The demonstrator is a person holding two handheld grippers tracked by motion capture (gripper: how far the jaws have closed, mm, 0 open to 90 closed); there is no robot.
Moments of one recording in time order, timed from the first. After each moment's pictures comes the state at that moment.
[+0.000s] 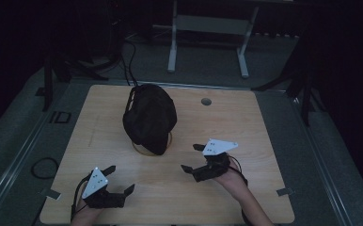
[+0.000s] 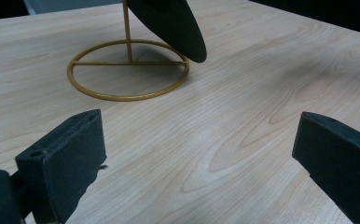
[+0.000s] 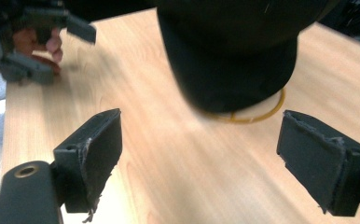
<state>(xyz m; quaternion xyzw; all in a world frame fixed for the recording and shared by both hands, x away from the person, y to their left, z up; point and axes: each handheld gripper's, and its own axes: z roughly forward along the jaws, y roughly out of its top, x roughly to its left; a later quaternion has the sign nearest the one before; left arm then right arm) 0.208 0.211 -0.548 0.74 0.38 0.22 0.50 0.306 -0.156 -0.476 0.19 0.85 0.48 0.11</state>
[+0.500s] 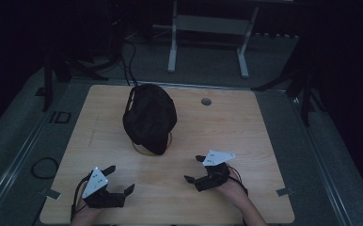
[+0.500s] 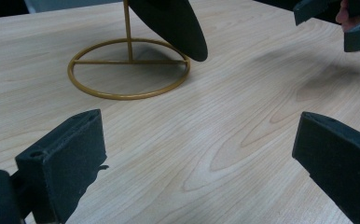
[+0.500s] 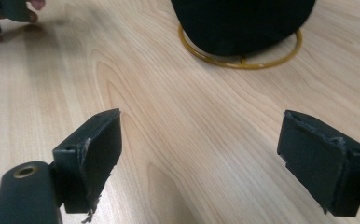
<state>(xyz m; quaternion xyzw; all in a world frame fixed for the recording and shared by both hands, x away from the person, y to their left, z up) 0.208 0.211 -0.548 0.75 0.38 0.22 0.50 0.299 -0.167 -0.523 0.22 0.86 0.46 0.10</state>
